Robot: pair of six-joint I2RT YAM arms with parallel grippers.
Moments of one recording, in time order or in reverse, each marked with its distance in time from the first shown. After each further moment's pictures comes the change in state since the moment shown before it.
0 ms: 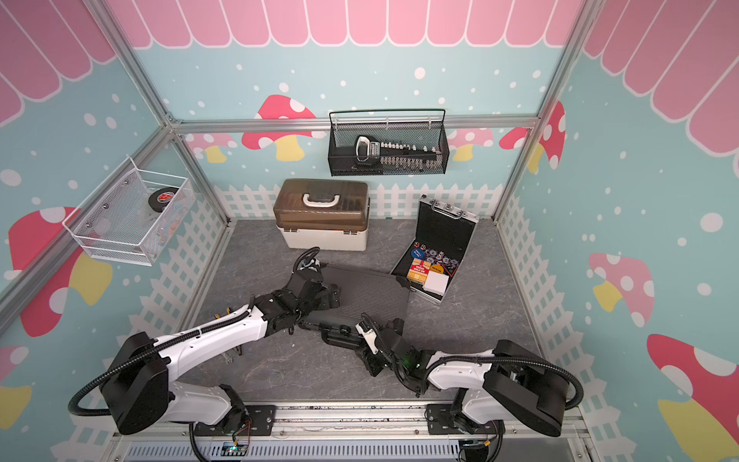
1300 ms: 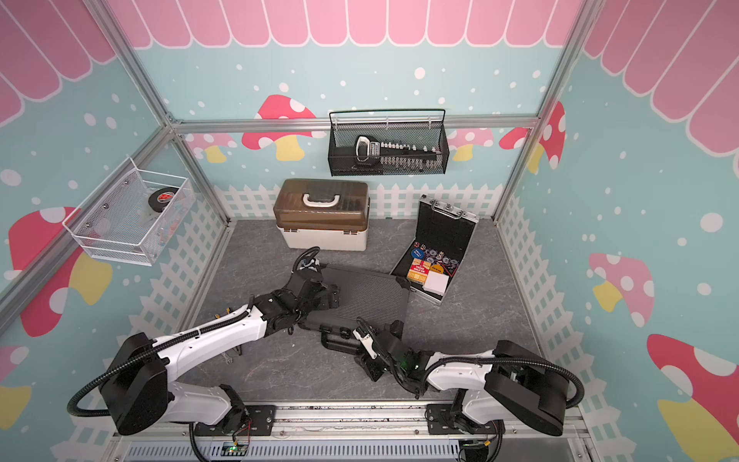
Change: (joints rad) left arm 0.000 -0.003 0.004 -0.012 -0.009 0.015; right arm 0.040 -0.003 0.021 -0.111 -0.008 -0.026
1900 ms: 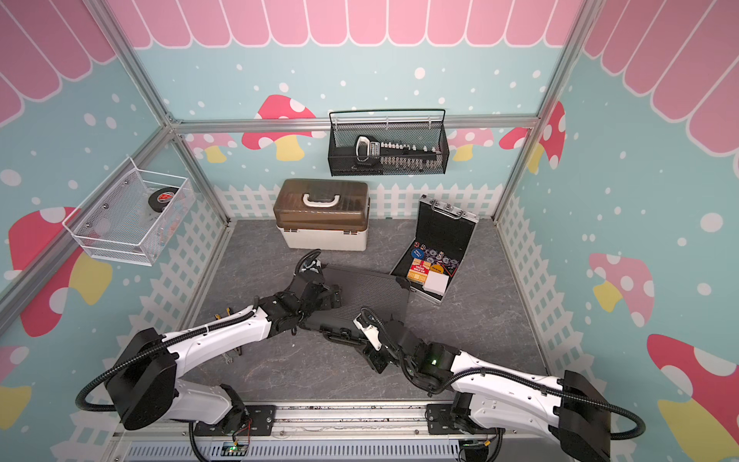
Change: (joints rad) left arm 0.000 0.035 -0.048 0.120 -0.004 -0.020; right arm 0.021 -0.333 0.225 -0.451 0.097 -0.152
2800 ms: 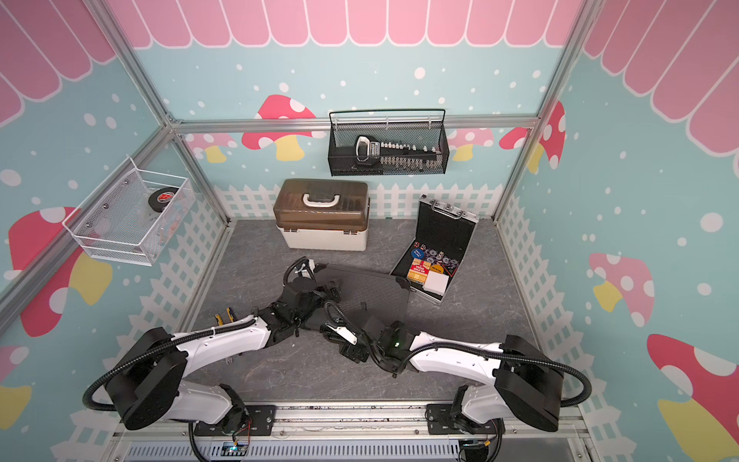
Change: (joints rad) left arm 0.031 0.003 -0.165 0.386 0.008 -0.039; right arm 0.006 0.386 0.169 0.080 0.058 -0.329
